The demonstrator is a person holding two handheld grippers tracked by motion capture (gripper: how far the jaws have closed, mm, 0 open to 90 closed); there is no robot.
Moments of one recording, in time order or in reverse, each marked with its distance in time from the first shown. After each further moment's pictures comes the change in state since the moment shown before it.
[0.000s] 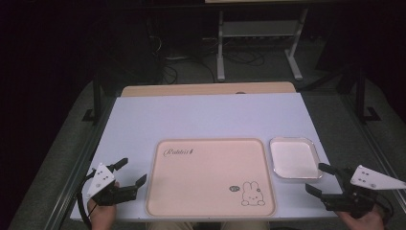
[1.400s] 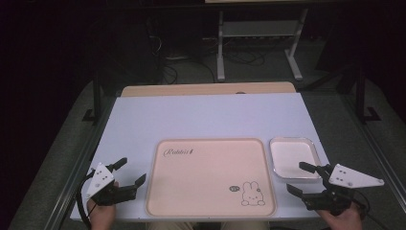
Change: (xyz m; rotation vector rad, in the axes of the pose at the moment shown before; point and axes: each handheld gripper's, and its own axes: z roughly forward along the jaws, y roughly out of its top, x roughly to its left) left arm 0.001 0.000 -0.001 -0.001 0.010 -0.002; right arm 0.024 0.010 0.035 -0.028 0.067 -0.028
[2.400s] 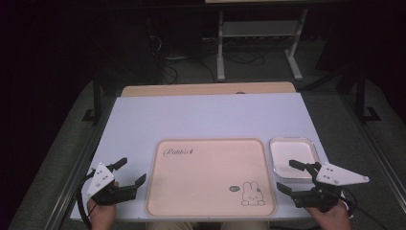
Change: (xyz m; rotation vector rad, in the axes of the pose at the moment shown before) left arm 0.000 0.000 0.001 0.004 0.001 -0.001; right arm 0.010 0.007 0.022 -0.003 0.013 -0.017
